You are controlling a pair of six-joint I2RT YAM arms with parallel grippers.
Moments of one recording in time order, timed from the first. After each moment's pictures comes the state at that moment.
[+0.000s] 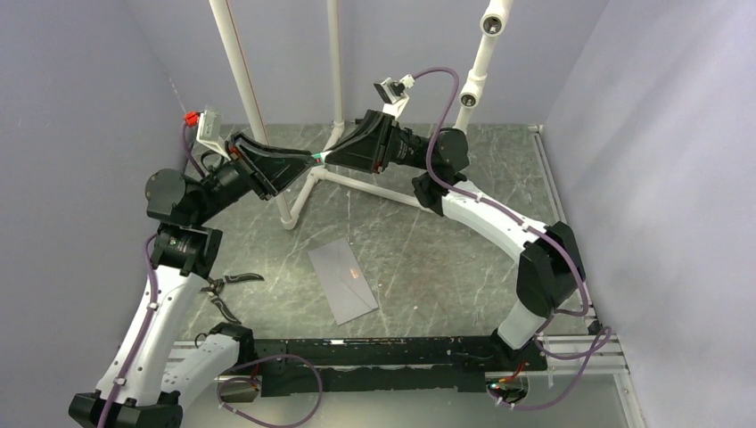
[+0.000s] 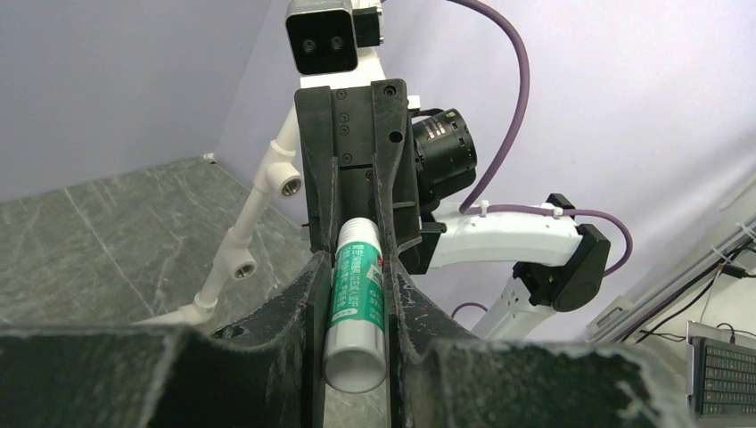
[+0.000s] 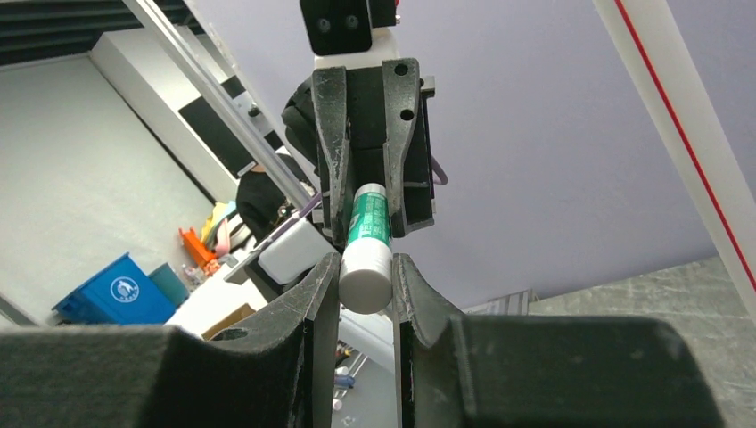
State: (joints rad) left arm -0.24 0.90 1.04 0.25 0.75 -0.82; right arm 0.67 1.65 1.36 1.03 -0.90 1.29
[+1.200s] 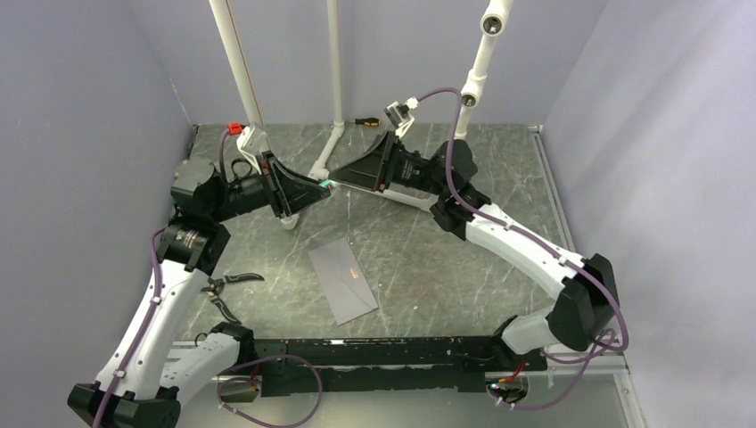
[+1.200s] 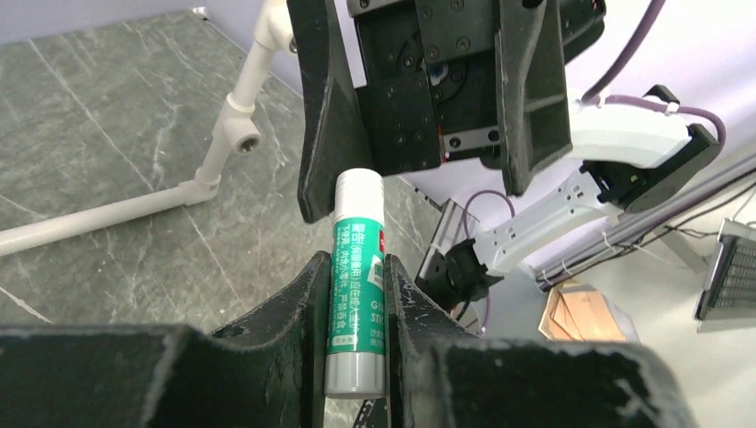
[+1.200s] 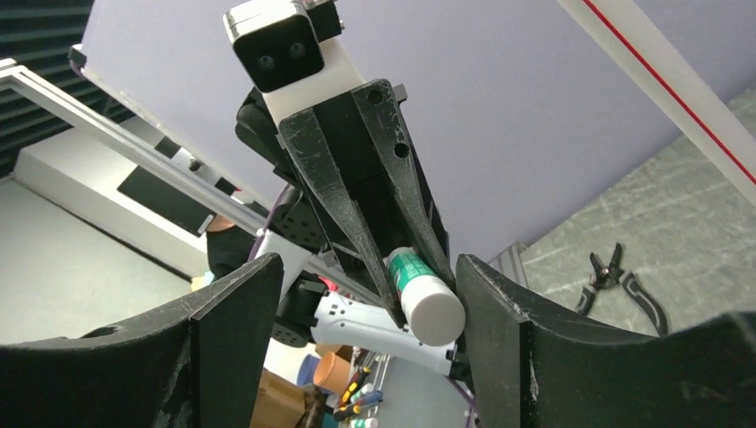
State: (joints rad) left arm -0.27 0.91 1.06 -0.09 0.85 -0.57; right arm 0.72 1.43 1.19 0.62 -0.68 1.16
